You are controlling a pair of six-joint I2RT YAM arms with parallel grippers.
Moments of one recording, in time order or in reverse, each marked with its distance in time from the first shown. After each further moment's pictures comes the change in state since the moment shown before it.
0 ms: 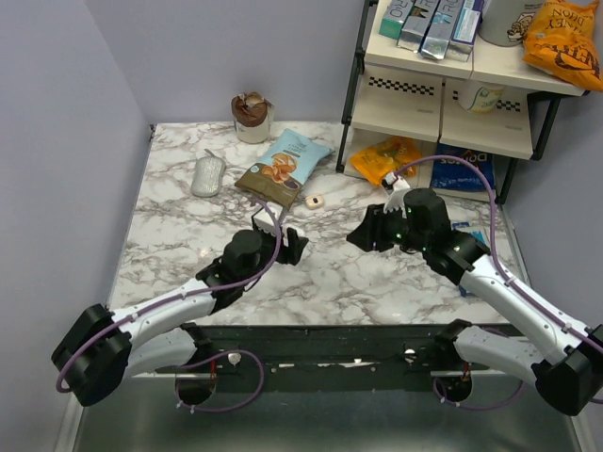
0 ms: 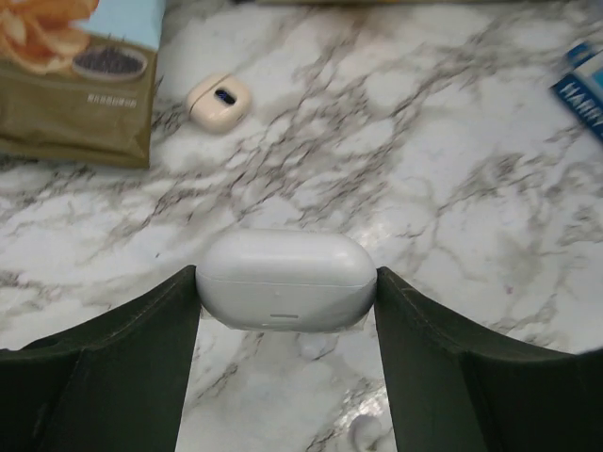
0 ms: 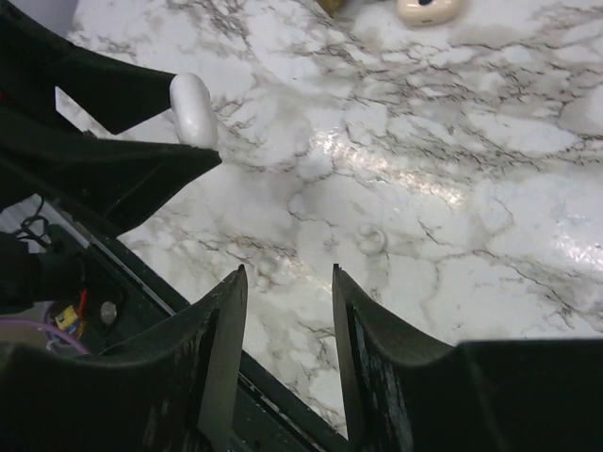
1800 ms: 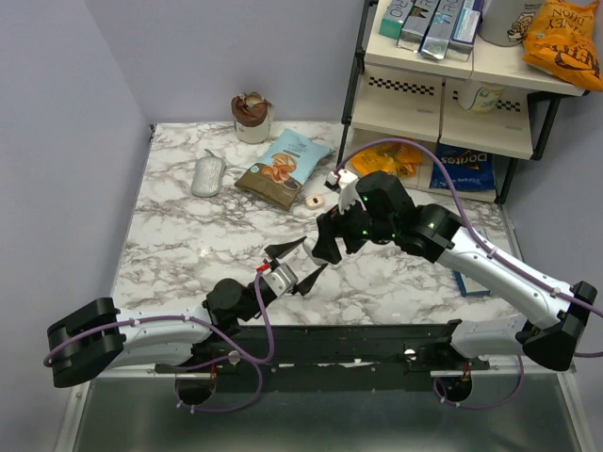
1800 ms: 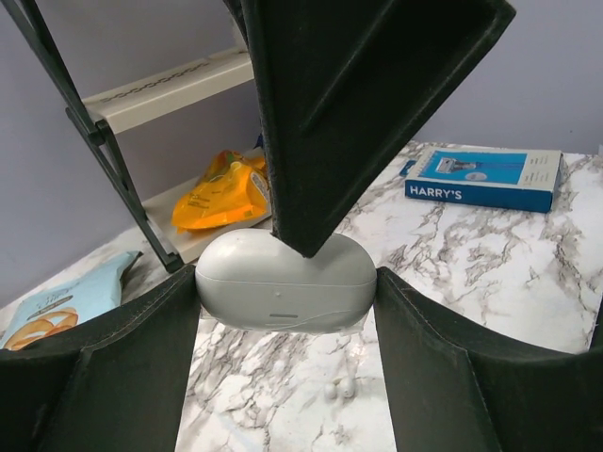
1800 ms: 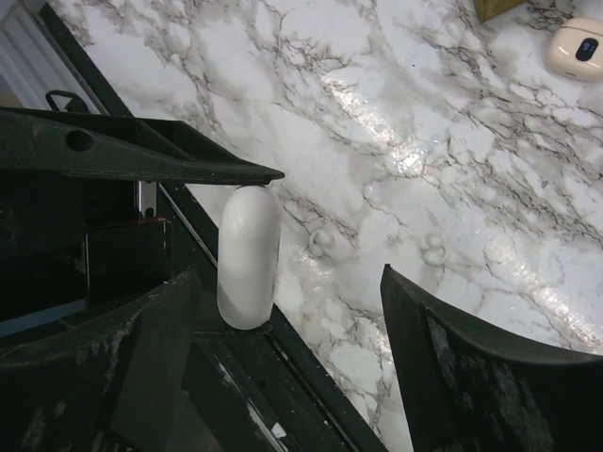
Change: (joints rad) left arm -0.378 -0.109 -0.311 0.822 -0.028 0.560; right arm 0.280 0.258 0.452 -0.310 0.032 -0.197
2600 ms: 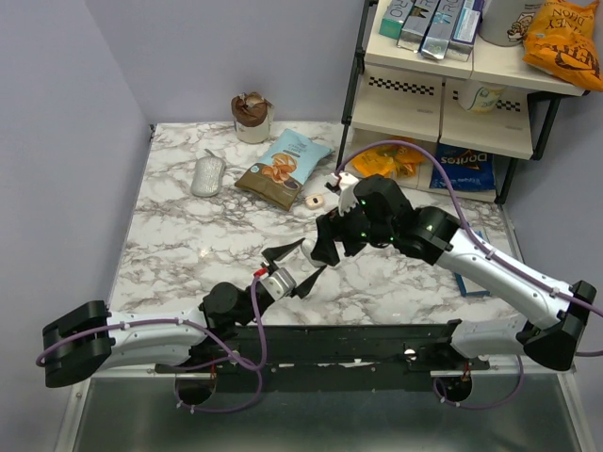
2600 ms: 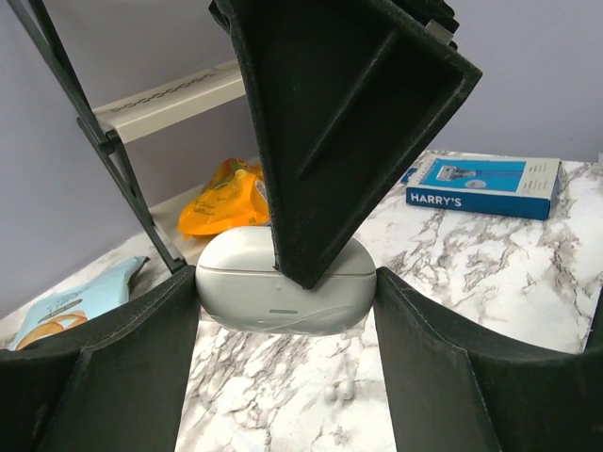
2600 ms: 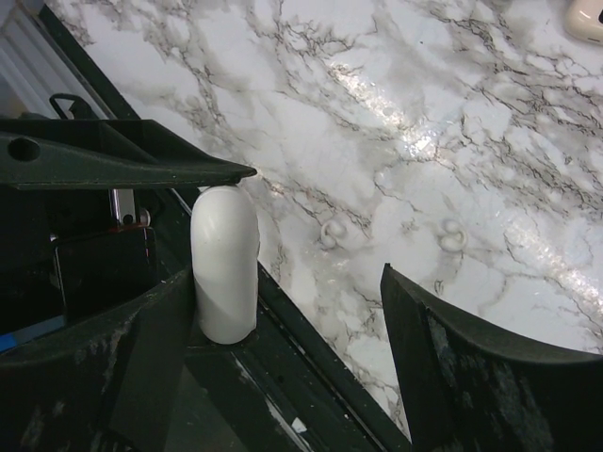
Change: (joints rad) left arm -0.052 -0.066 0.000 -0.046 -0.056 0.029; right arm 0.007 0.006 -0.016 -0.003 0.031 0.065
